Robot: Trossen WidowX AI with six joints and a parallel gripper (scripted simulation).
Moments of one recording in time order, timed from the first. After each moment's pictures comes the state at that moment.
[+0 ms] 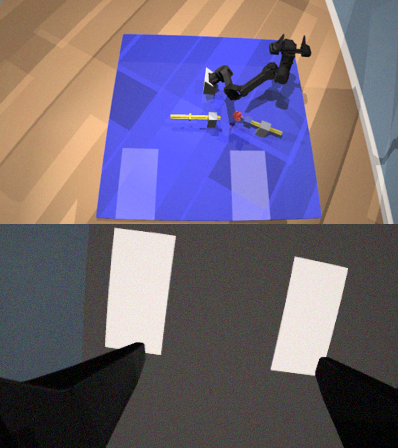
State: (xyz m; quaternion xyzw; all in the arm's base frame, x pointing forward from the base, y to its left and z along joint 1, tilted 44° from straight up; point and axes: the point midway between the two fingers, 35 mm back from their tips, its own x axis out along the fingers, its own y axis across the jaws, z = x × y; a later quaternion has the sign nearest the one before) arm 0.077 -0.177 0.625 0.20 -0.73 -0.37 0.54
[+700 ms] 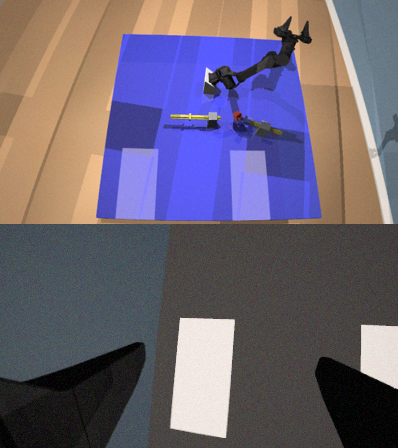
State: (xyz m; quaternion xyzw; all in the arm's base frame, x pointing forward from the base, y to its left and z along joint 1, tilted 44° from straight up) arm -0.020 -0.133 0.641 0.10 -0.85 -0.26 0.44
